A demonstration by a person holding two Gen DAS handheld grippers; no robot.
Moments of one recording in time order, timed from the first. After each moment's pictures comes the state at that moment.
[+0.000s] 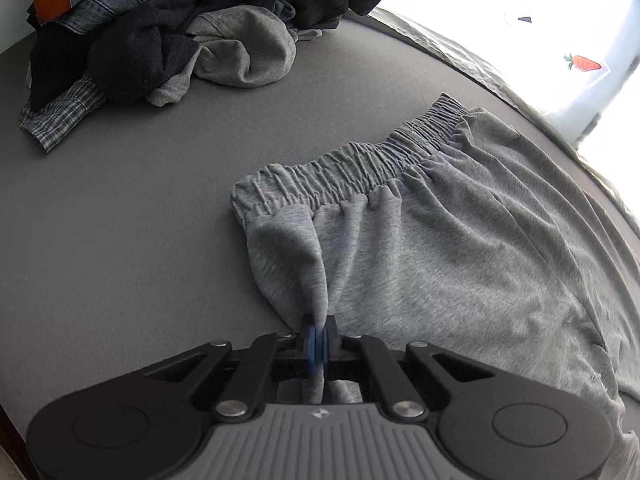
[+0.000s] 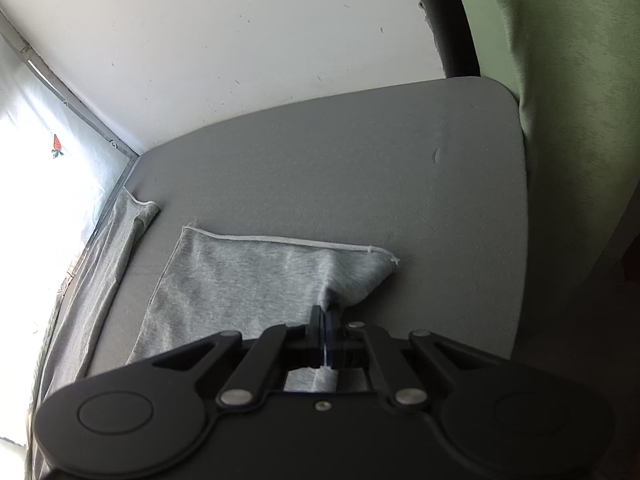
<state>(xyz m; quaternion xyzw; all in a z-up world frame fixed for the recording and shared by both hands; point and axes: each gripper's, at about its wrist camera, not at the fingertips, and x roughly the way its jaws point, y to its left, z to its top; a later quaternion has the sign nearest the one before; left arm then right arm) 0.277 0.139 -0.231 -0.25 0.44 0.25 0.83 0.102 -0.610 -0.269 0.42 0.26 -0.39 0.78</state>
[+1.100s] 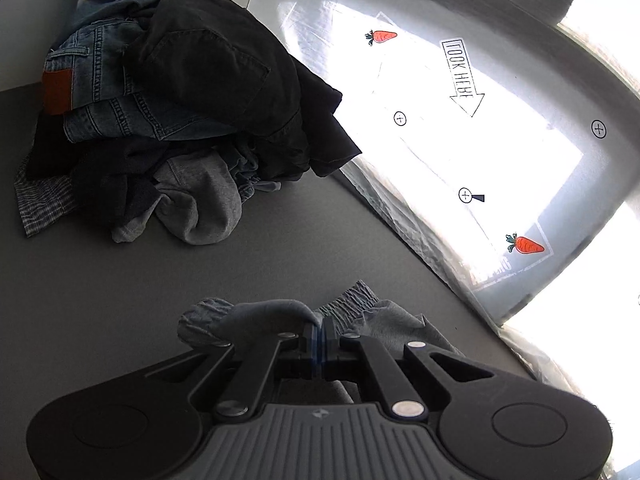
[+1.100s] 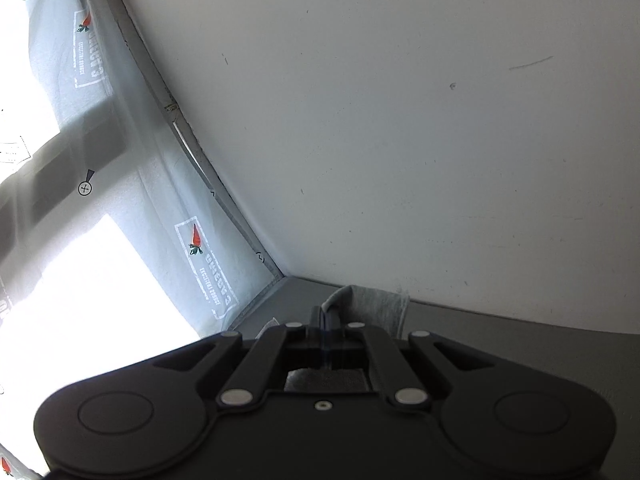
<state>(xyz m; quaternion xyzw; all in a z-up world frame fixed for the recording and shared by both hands) 0.338 0.126 -0.122 -0.30 0.27 0.28 0.87 0.268 -0.644 -0.113 0.29 0.13 -0.32 0.89</state>
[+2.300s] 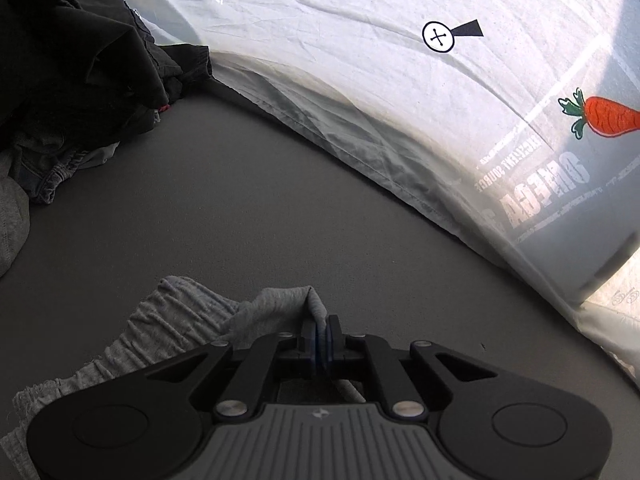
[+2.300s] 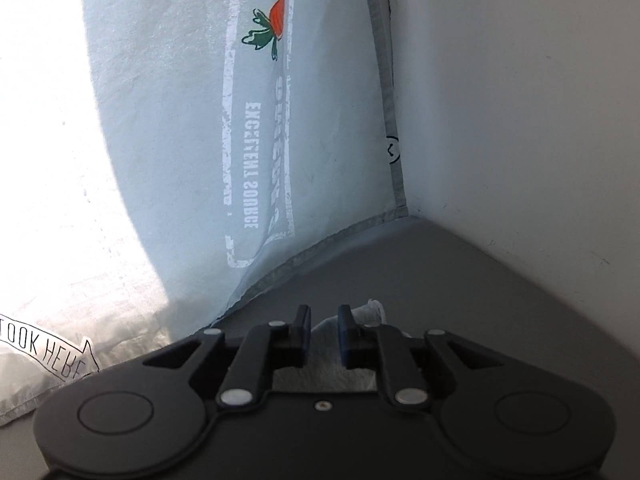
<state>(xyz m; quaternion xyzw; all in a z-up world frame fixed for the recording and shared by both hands) 0.617 0.090 -0.249 -0.19 0.38 0.28 0.86 0.656 -0.684 -0.251 0.17 0.30 -0.27 0.90</state>
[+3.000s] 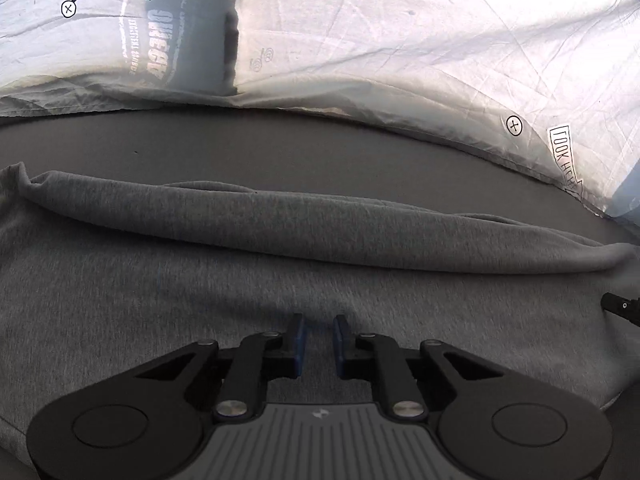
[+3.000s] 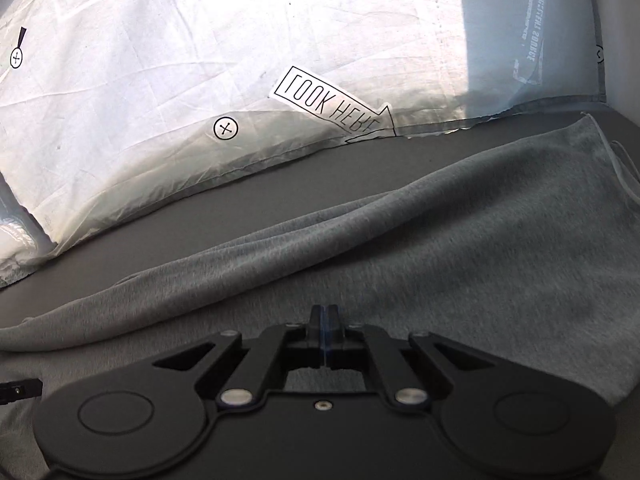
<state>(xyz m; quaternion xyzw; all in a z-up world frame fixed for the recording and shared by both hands) 0.548 -0.155 -0.267 -0.04 0.45 -0.04 0.89 0.574 -0.488 -0.278 0.14 0.38 0.00 0.91</state>
